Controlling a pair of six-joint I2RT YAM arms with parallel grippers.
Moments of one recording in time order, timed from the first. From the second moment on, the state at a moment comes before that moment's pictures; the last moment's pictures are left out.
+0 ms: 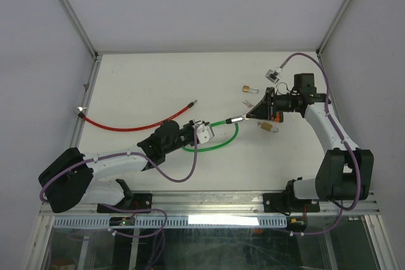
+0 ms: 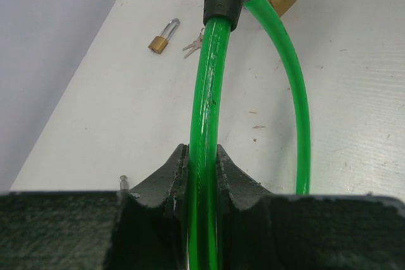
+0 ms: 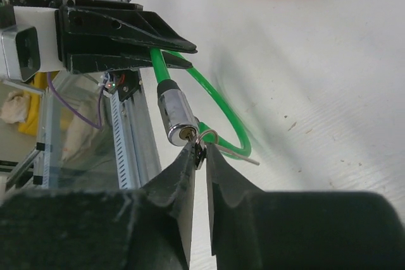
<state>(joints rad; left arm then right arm) -0.91 1.27 0.50 0.59 0.11 0.52 0.02 1.37 1.01 -0.66 -1.26 -0.30</state>
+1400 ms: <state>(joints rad) -0.86 1.30 0.58 0.45 0.29 0.50 0.15 0.89 0.72 -0.59 -1.00 -1.50</state>
